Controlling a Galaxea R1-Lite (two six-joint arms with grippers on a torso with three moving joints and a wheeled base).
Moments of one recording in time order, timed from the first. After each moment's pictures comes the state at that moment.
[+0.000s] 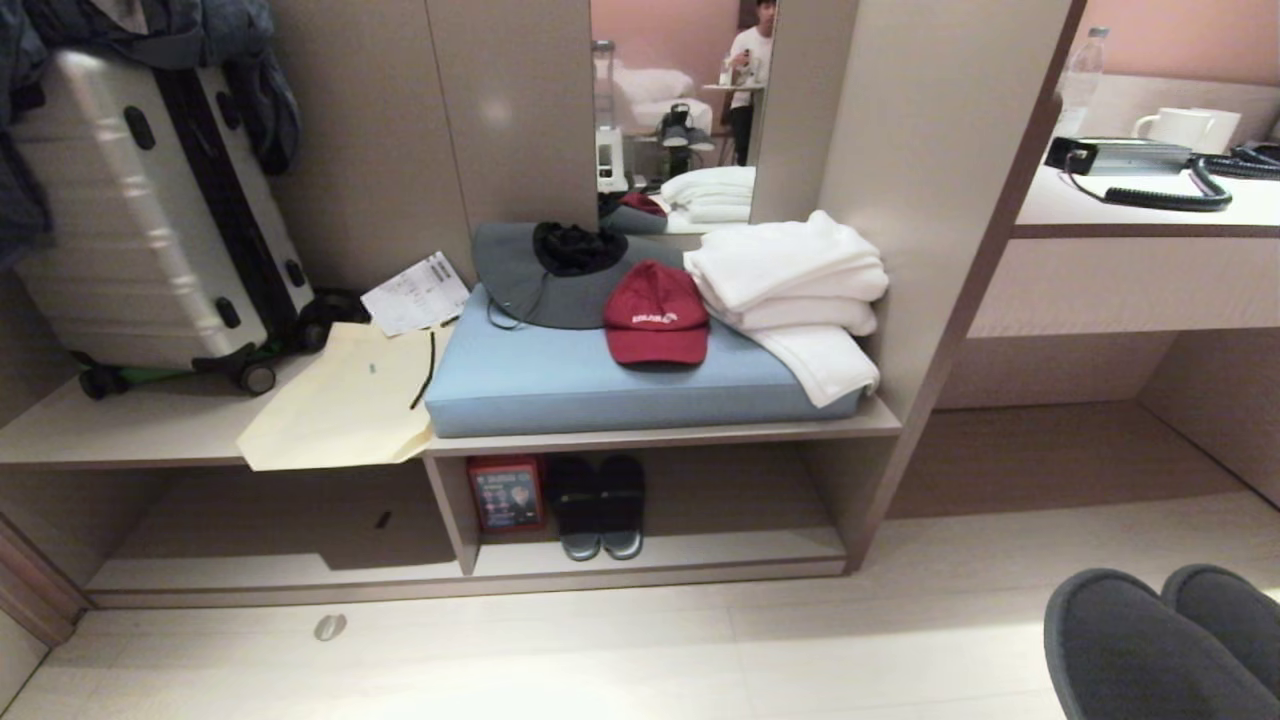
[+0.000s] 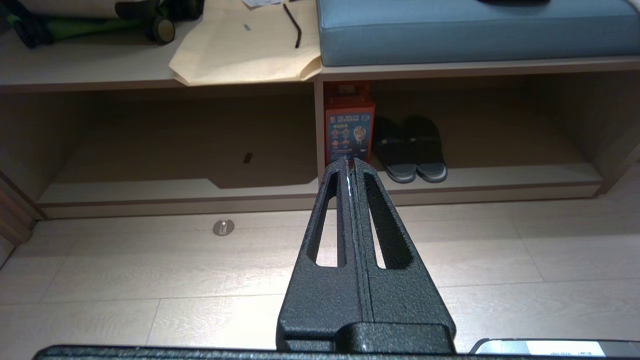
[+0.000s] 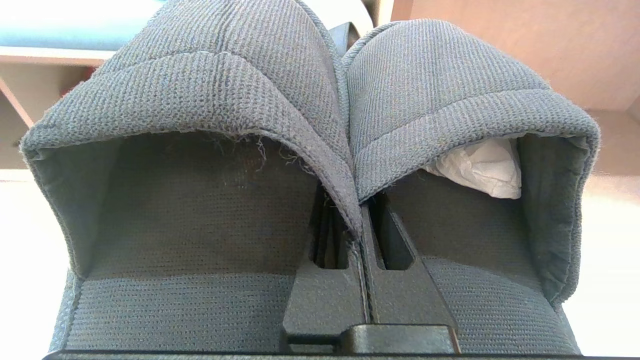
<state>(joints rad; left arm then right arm) 0.00 0.00 0.00 0.00 0.00 -0.01 0.01 0.00 0.00 0.00 0.01 -0.01</state>
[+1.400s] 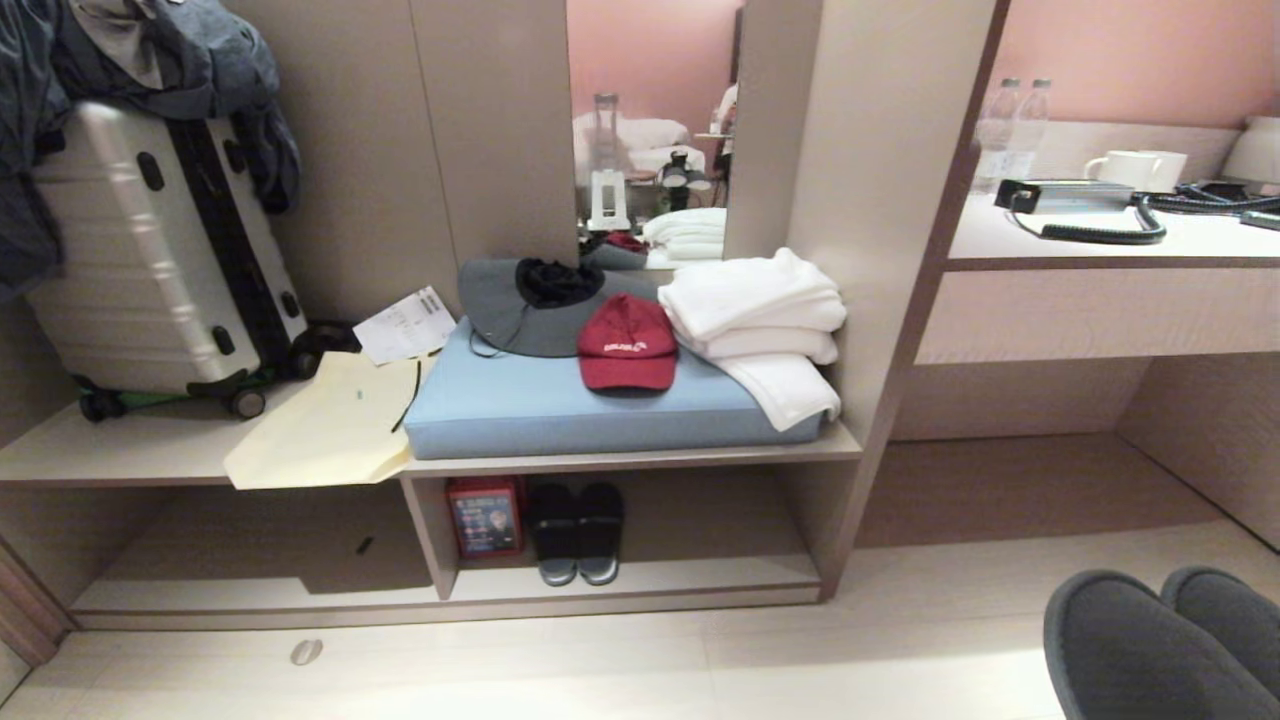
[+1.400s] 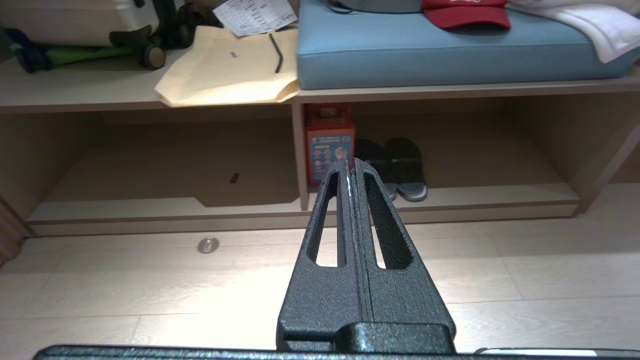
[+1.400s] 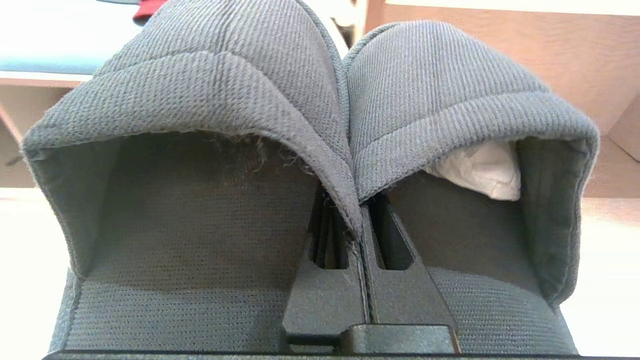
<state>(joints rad) 0.00 0.00 0.00 0.00 0.00 -0.01 0.01 0.00 0.00 0.00 0.01 -0.01</state>
